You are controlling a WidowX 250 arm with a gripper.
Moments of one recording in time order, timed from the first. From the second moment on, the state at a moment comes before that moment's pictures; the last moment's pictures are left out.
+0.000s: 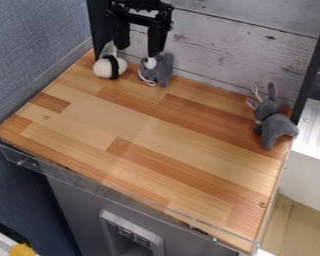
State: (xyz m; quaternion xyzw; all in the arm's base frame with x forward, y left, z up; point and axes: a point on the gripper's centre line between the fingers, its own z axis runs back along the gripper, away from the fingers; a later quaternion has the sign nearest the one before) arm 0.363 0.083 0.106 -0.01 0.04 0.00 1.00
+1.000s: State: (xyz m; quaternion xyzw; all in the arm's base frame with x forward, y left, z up) arm 0.384 0.075 0.087 -0.01 0.05 -0.45 0.89
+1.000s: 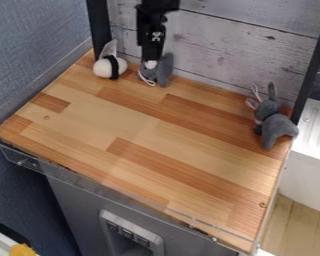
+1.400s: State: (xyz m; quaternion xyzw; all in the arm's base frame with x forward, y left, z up) arm 0.390 0.075 0.042 -0.01 0.05 -0.46 0.89
